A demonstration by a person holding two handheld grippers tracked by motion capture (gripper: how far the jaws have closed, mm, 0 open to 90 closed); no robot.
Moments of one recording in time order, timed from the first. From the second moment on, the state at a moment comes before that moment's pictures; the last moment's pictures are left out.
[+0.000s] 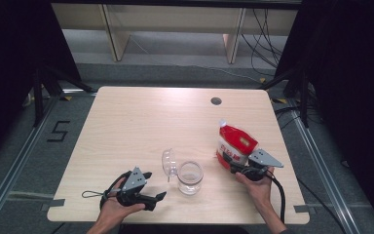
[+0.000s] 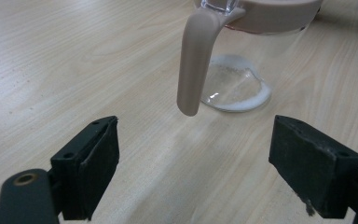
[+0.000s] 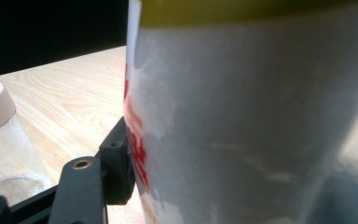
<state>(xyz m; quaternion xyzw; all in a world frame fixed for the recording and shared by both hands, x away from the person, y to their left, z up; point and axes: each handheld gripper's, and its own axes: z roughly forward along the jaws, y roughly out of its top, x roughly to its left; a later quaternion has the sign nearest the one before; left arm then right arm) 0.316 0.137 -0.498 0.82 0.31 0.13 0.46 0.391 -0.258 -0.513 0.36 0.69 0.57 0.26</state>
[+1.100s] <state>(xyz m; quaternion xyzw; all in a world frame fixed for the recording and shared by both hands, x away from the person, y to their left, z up) 0.315 0.138 -0.498 0.81 0.31 0.14 0.47 0.388 -0.259 -0.511 0.32 0.71 0.57 0.25</state>
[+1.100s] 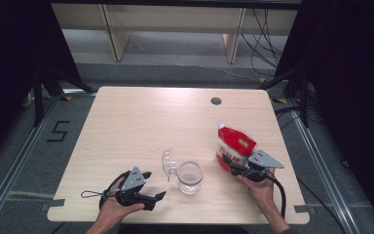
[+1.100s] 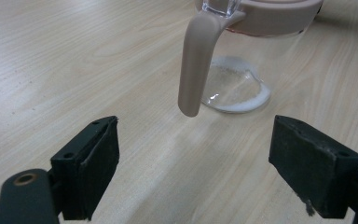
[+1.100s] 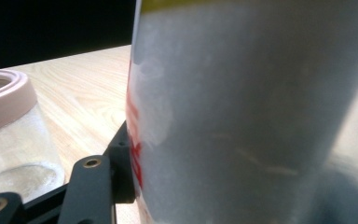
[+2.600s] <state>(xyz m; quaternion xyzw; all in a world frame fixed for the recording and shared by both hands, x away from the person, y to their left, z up) 0.315 0.139 -0.497 0.81 0.31 0.14 0.48 0.341 -0.250 -0.463 0.12 0.78 0.48 0.39</state>
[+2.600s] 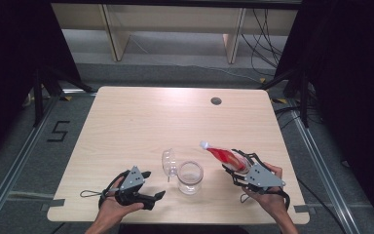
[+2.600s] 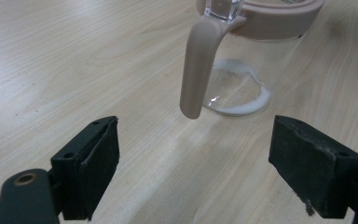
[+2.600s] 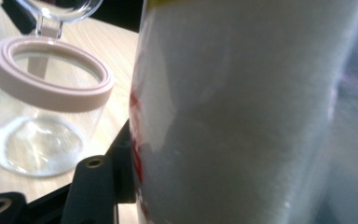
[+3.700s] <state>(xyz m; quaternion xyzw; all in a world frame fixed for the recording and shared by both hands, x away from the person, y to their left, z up) 0.317 0.141 -0.497 0.81 0.31 0.13 0.48 0.325 -0.231 -0.462 -0.04 0.83 0.30 0.47</state>
